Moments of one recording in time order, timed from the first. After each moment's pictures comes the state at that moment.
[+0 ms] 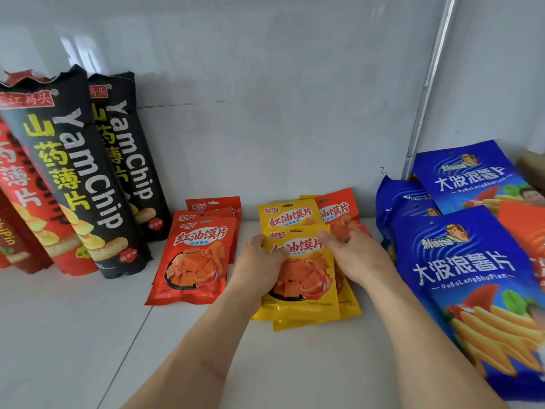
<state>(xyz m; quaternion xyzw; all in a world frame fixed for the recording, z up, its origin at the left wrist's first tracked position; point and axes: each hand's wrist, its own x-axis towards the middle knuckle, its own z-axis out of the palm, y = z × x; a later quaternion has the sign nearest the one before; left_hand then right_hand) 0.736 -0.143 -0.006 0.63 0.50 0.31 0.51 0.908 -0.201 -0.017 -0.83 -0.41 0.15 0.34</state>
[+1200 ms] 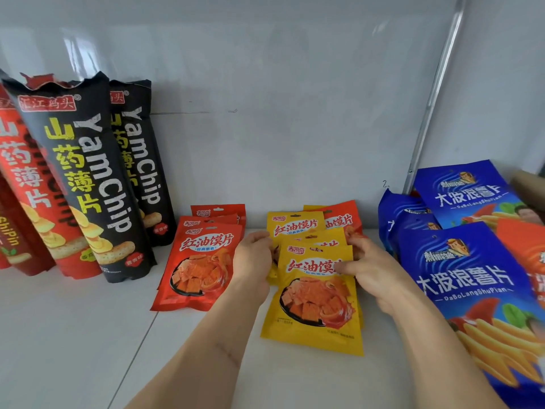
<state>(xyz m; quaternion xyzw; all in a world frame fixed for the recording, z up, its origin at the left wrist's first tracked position) 0.742 -0.112 -0.009 0.45 0.49 0.41 0.62 0.909 -0.216 -0.013 -0.73 -0.35 0.32 0.49</state>
